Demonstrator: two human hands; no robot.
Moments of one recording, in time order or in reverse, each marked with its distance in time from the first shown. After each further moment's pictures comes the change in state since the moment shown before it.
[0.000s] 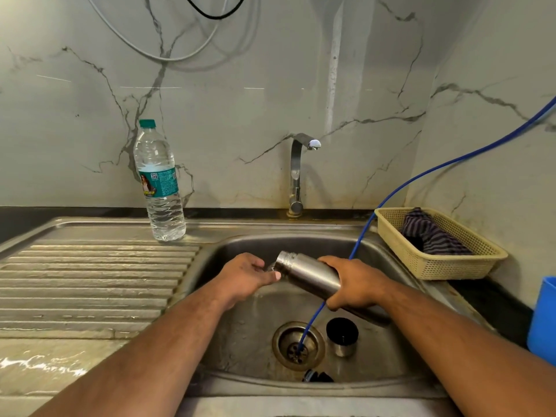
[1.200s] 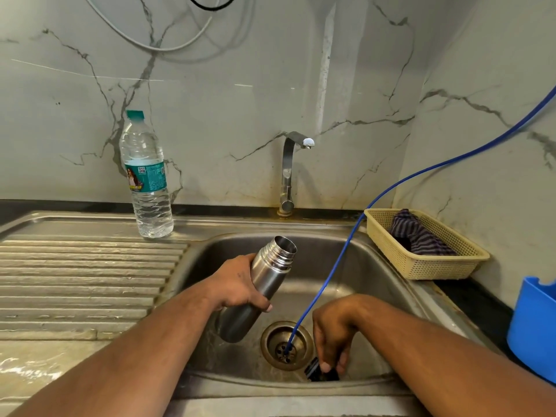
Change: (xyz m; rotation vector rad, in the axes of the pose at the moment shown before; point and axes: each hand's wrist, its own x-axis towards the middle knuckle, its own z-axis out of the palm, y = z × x) left_hand 0.005 -0.004 -0.002 0.307 -0.166 0.175; right_hand 0.001 -0.009 0.046 0.095 -0.816 0.089
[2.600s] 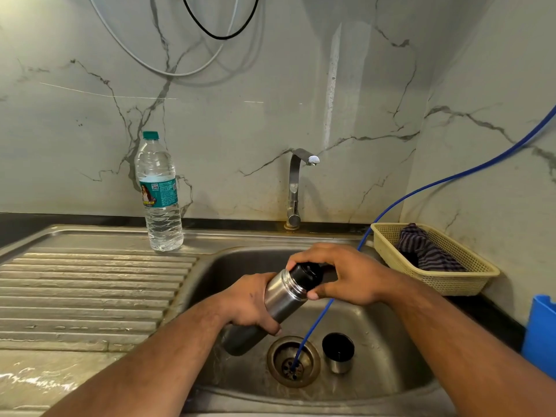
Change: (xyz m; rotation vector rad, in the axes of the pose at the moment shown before) left_hand -0.003 0.009 0.000 0.153 -0.100 0.137; right_hand -0.099 -0.025 -0.039 -0.134 0.832 -0.676
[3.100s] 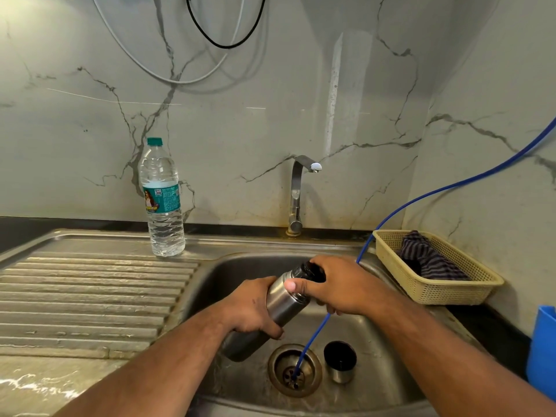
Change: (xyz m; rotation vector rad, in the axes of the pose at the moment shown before) left_hand 0.001 0.001 0.002 -0.023 0.059 -0.003; right_hand 0.010 -0.022 0.019 -0.046 0.092 0.417
